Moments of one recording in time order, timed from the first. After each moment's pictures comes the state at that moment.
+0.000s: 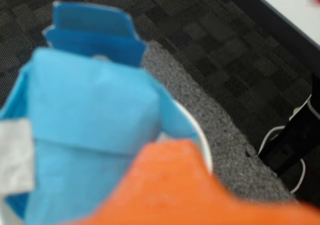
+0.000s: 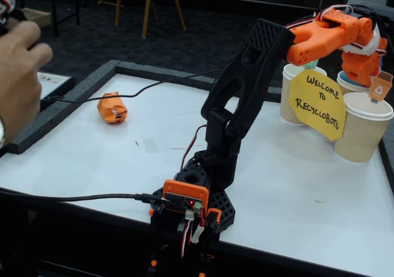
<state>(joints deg) 37.4 58.8 49.8 57.7 -10.4</state>
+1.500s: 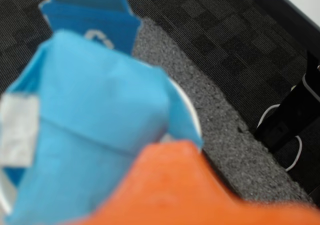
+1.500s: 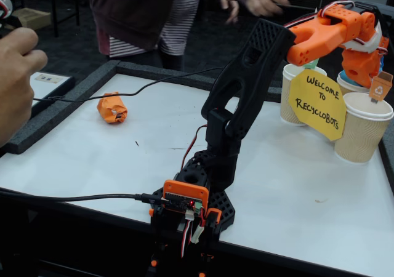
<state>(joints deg) 37.9 58.9 46.9 64.2 -10.4</state>
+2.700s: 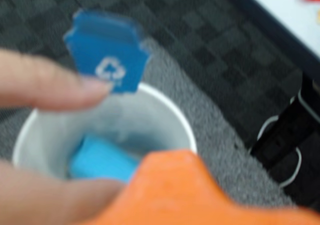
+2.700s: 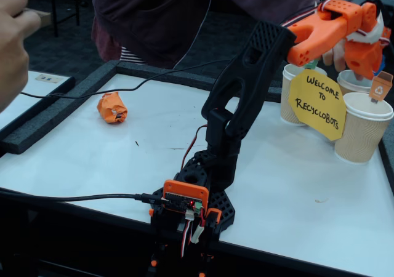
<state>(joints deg) 37.9 58.8 39.0 68.1 -10.4</state>
